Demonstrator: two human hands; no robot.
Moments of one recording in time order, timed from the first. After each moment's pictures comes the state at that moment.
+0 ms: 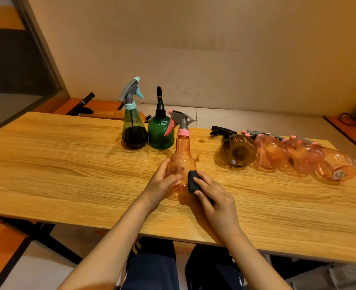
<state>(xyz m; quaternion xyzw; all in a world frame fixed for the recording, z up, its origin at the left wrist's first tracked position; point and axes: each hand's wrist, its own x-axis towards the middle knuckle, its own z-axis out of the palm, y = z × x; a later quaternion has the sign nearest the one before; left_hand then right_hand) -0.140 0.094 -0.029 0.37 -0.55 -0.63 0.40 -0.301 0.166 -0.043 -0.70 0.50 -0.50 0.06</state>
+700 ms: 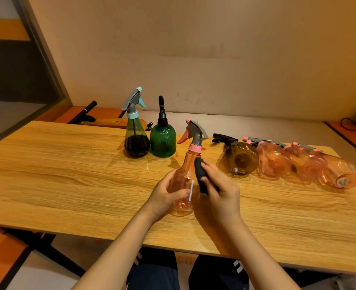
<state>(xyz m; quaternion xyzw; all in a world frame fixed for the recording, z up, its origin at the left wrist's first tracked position) -0.140 0.097 -0.028 0.36 -0.56 -0.63 0.40 -0.295 0.139 -0.007 -0.65 0.50 -0.57 0.00</state>
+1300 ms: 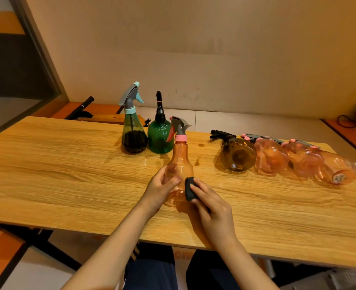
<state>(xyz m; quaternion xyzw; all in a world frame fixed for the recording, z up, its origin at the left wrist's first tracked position) -0.140 0.091 -0.033 0.38 -0.53 -0.62 0.43 -0.288 0.170 -0.046 -0.69 0.50 -0.52 0.05</state>
